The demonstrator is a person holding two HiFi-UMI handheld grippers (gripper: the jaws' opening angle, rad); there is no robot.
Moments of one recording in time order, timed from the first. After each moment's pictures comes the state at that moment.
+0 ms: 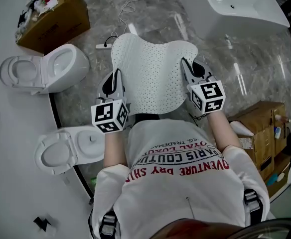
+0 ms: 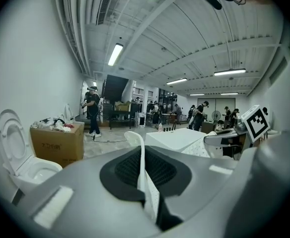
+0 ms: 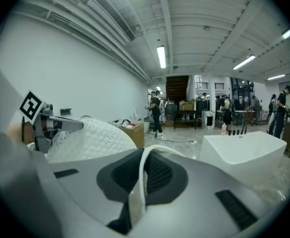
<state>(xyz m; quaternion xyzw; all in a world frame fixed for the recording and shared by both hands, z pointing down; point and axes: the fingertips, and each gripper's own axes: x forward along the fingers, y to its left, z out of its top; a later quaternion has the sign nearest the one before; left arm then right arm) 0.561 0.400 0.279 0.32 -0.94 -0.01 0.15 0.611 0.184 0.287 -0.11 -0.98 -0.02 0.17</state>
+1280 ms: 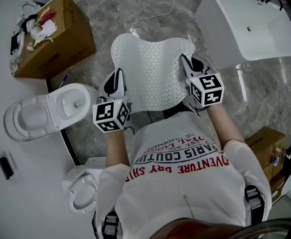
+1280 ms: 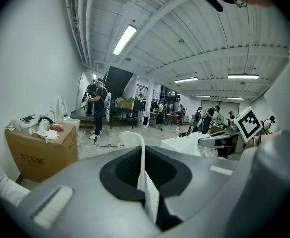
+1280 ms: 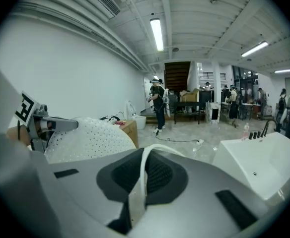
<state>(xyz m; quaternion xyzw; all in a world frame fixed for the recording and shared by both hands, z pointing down) 0.100 0.380 0.299 0.33 -0.93 -0.03 0.17 0.139 0.162 0.312 -0.10 -0.97 -0.01 0.22</state>
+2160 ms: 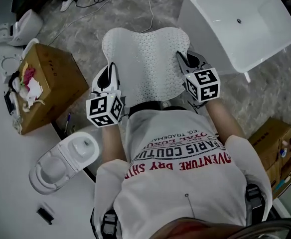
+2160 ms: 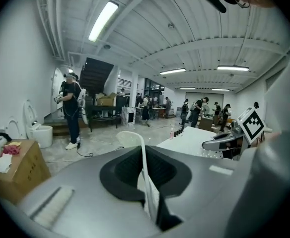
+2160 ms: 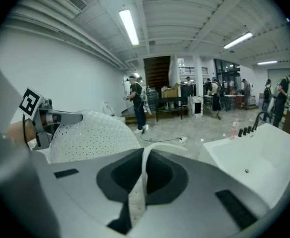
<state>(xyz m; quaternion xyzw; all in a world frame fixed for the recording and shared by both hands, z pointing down) -0.175 0.140 0.287 0.42 -0.89 0.03 0.18 -0.076 -0.058 0.323 -0.02 -0.97 0.04 0.24</state>
